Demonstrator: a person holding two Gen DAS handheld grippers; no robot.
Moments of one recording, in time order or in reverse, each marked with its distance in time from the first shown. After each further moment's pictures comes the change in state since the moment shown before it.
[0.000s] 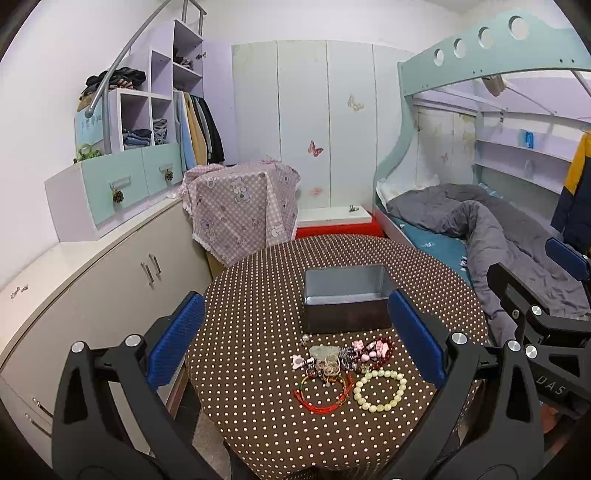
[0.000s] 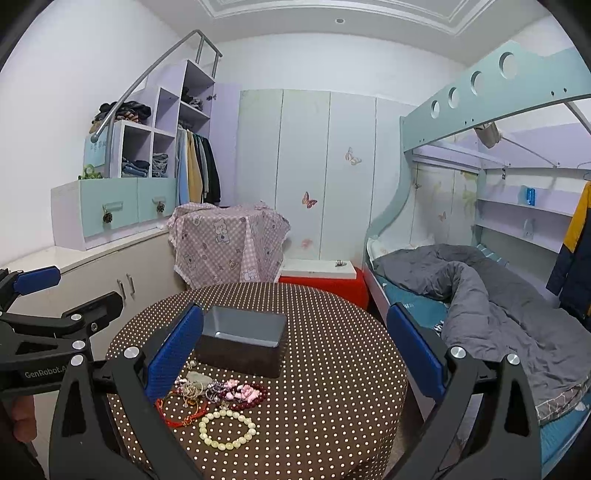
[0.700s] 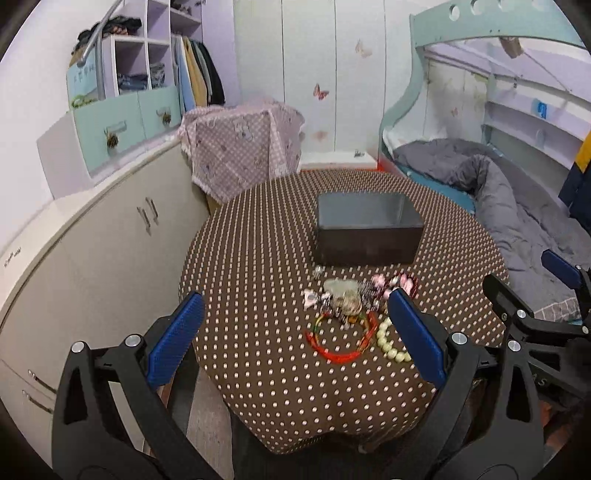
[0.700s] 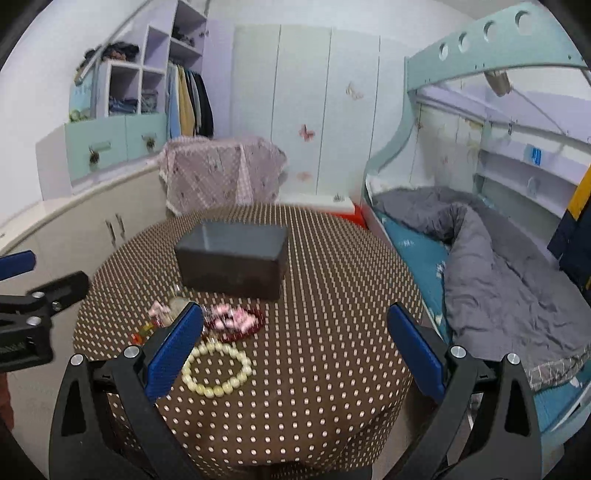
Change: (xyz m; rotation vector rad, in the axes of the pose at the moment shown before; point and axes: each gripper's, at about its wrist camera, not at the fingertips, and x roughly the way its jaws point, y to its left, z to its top) left arm 0.042 0.015 -0.049 -0.011 0.230 0.004; right arm 0.044 0.011 -0.060 -0.003 0.273 -0.025
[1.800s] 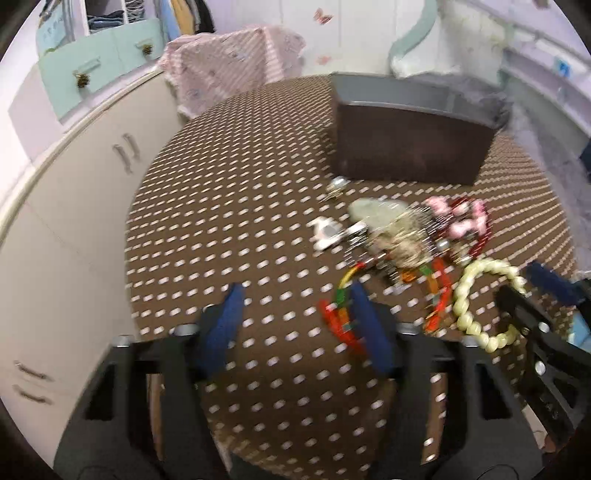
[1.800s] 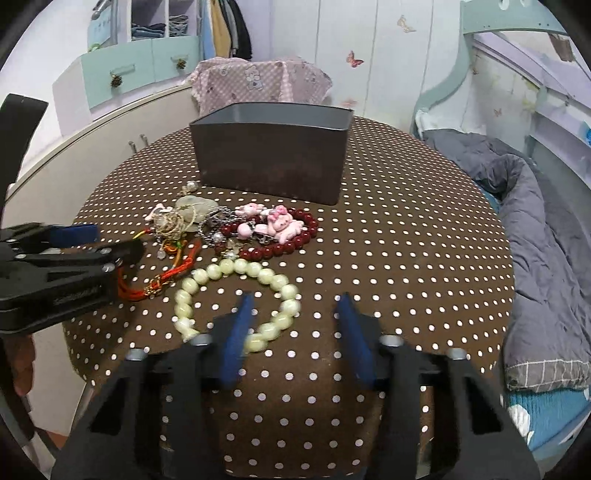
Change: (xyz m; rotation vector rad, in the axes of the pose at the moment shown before) left arm 0.117 -0.003 -0.034 0.012 0.252 -0.027; right arm 0.076 0.021 -0.038 -0.089 0.273 0.166
